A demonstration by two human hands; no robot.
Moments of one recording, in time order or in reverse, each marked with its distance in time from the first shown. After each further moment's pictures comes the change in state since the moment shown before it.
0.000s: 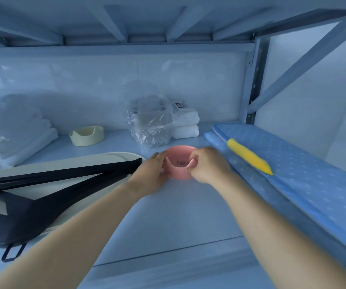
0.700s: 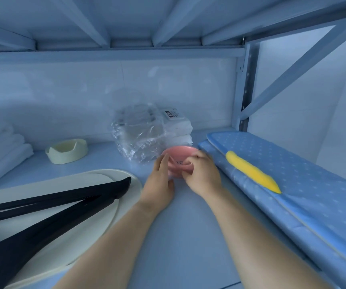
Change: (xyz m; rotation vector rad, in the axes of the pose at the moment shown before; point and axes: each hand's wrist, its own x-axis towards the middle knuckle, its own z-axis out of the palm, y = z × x) left_hand 0.046 0.007 0.040 -0.204 0.203 0.092; right_hand 0.061 0.030 0.049 0.117 0.240 -0.031
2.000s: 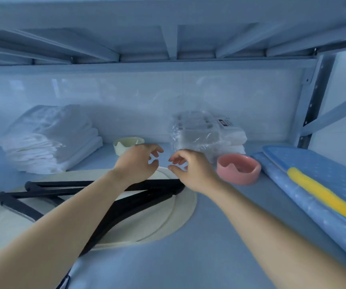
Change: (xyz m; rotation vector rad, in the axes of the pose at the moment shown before) left_hand -0.027 -0.056 -0.179 0.403 0.057 -0.179; right_hand 0.001 -0.138 0.027 0.399 -0.188 -0.421
